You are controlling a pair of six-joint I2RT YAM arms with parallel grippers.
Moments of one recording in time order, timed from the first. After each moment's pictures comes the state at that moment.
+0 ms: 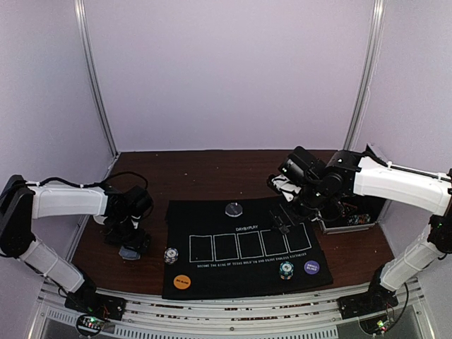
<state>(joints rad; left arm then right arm) -0.57 1.45 0.77 -0.87 -0.21 -0.49 0.87 1.46 1.24 -0.95 0.09 0.26</state>
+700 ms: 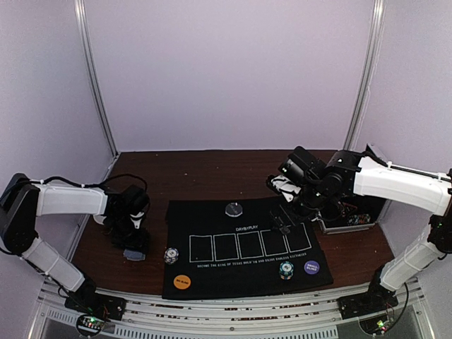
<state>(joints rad) -0.51 1.48 0.74 -0.76 -0.04 -0.44 0.87 1.46 1.24 -0.95 0.09 0.24</state>
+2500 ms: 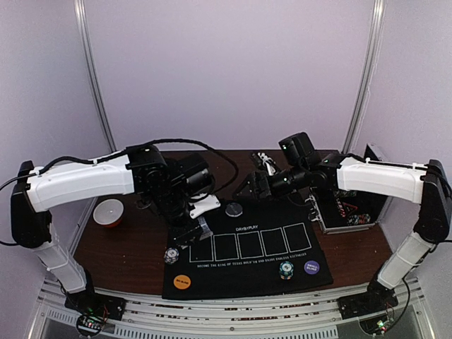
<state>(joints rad) -1.08 1.64 1.50 -1.18 -0.03 0.02 0.71 1.59 1.21 -0.30 -0.58 0.53</state>
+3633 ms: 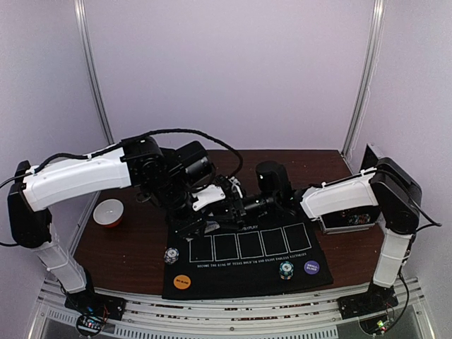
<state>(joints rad) -1.08 1.65 1.58 -1.18 0.00 0.10 0.86 1.85 1.08 0.47 -0.90 0.95</state>
